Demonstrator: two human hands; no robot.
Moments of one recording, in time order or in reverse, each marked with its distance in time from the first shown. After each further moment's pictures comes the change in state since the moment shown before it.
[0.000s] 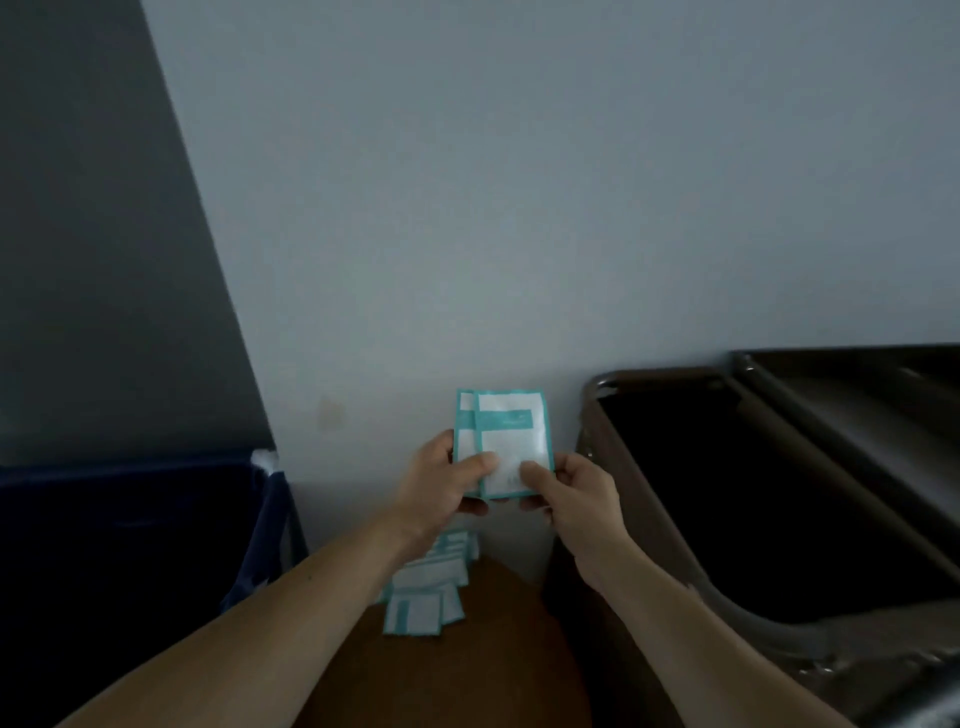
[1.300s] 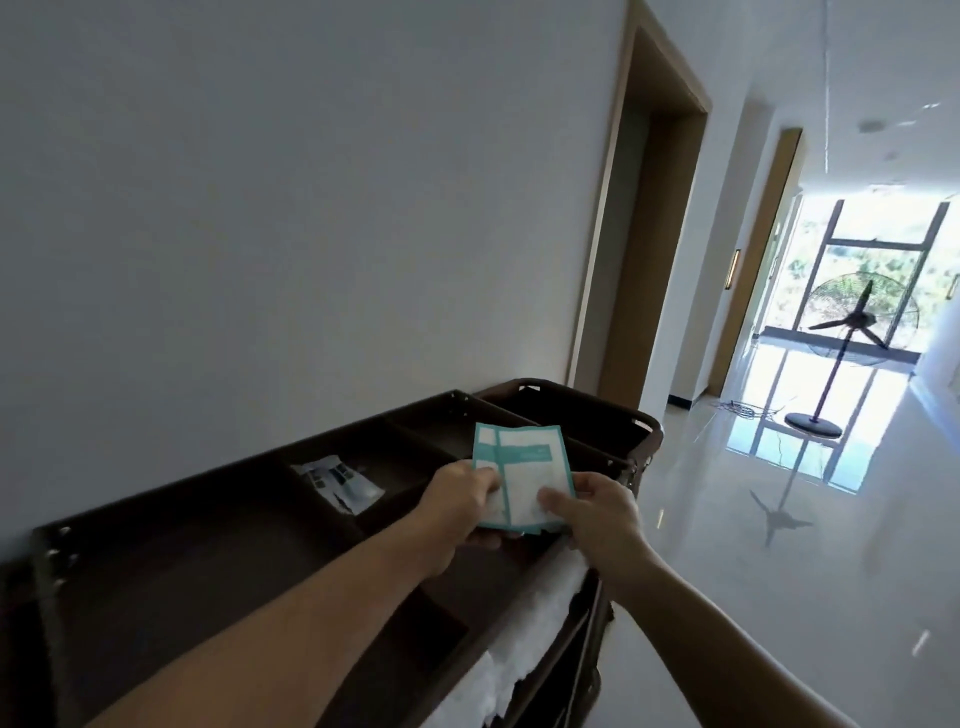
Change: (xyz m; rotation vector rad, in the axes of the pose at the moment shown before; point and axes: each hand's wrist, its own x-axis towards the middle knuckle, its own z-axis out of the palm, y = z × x) left_hand 0.060 0.093 0.796 0.073 -0.678 -0.026; right_hand 0.016 -0.070 -0.774 -0.165 0.806 -0.077
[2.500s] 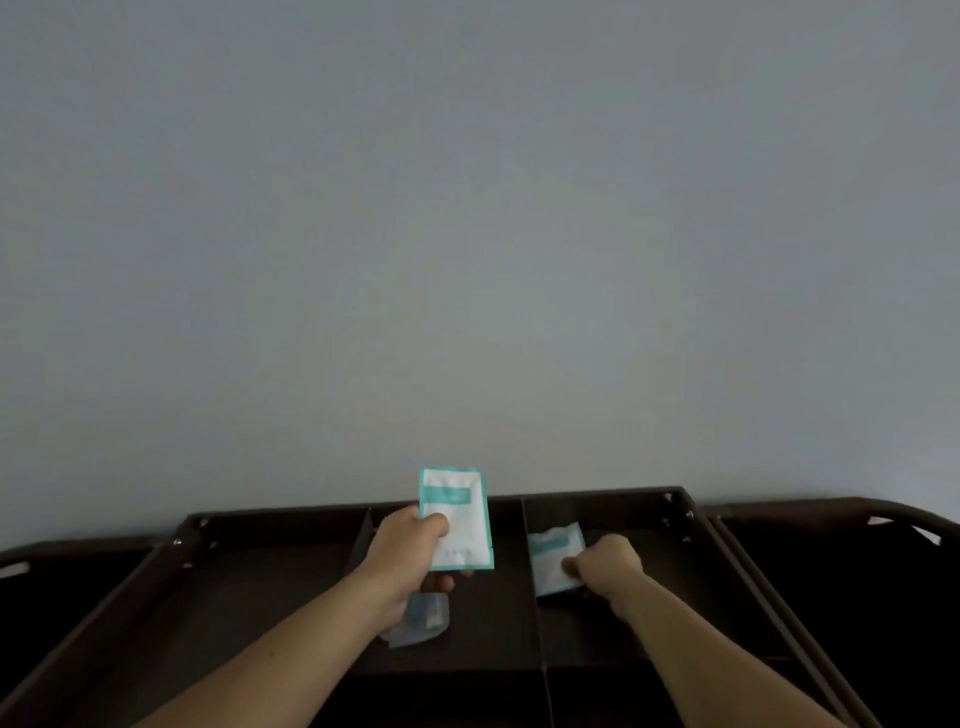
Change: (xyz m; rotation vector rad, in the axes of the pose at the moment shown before) left_hand 0.253 -0.020 -0.077 0.008 0.986 -0.182; right_hand 0.399 0.120 0.256 -0.574 -0.907 0.061
